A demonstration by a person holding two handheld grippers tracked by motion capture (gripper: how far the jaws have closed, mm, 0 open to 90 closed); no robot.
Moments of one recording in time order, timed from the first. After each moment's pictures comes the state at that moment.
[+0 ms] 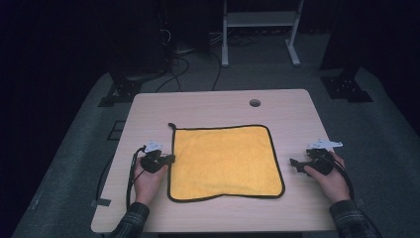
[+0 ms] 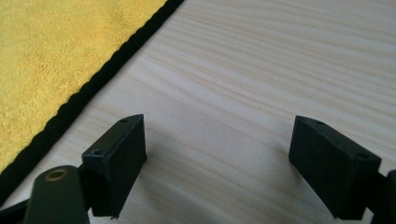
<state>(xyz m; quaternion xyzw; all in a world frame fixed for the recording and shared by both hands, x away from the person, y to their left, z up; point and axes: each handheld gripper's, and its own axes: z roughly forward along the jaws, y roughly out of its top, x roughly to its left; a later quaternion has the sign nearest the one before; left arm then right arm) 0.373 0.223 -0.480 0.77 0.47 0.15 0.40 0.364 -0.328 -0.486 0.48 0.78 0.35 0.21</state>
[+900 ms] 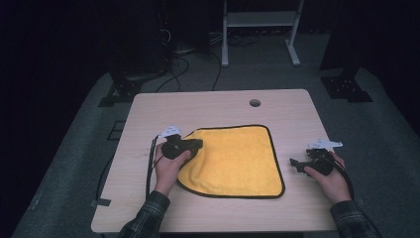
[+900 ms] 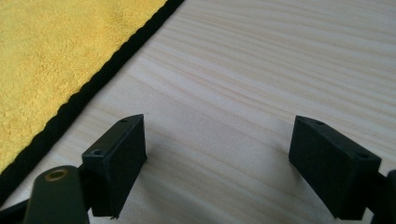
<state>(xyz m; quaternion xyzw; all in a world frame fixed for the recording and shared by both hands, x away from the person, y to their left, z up) 0.394 0.150 -0.435 0.74 0.39 0.06 0.54 0.364 -0.328 -0.486 0.48 0.78 0.35 0.21</state>
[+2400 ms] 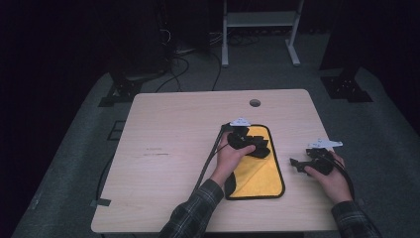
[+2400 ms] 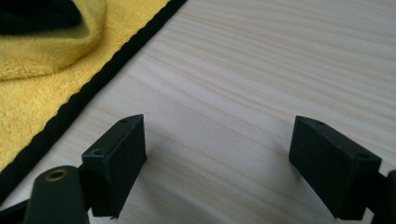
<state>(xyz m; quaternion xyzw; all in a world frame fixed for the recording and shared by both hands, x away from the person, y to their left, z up) 0.431 -0.033 -0.443 0.79 0.29 -0.03 0.54 0.366 -0.329 -0.486 0.48 0.78 0.35 0.21</state>
